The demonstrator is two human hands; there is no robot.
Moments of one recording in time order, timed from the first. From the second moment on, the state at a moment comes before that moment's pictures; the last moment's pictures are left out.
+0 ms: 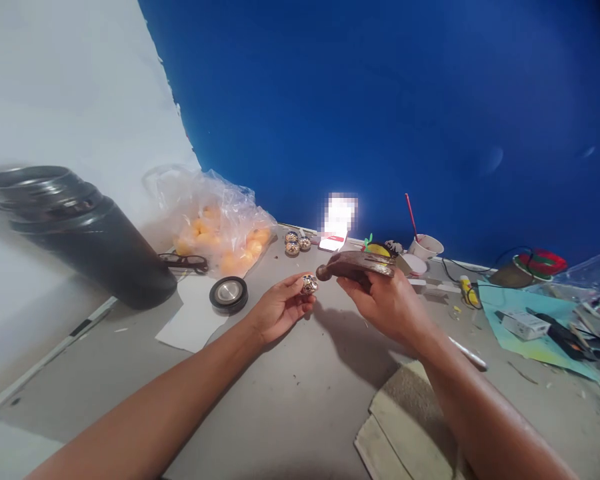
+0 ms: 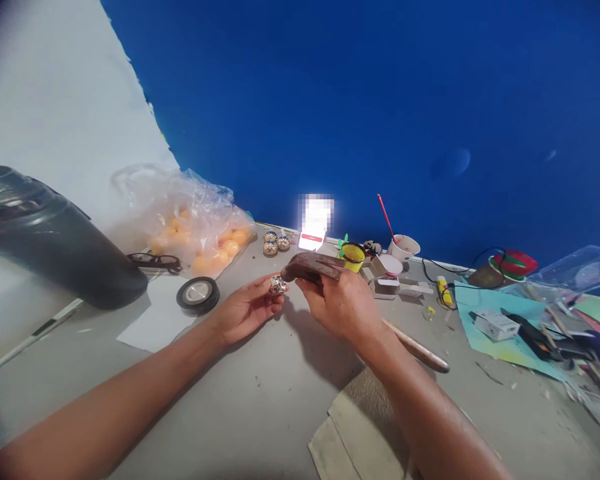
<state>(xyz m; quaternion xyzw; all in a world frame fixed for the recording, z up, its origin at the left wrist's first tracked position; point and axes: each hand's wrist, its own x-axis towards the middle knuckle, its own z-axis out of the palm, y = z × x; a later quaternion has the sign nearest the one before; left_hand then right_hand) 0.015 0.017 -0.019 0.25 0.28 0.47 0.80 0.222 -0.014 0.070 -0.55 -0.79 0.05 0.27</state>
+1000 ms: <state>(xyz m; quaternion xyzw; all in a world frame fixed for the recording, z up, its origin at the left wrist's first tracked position) 0.018 0.019 -0.016 0.18 0.33 0.42 0.83 0.218 -0.014 0.062 -0.52 -0.83 0.01 0.22</state>
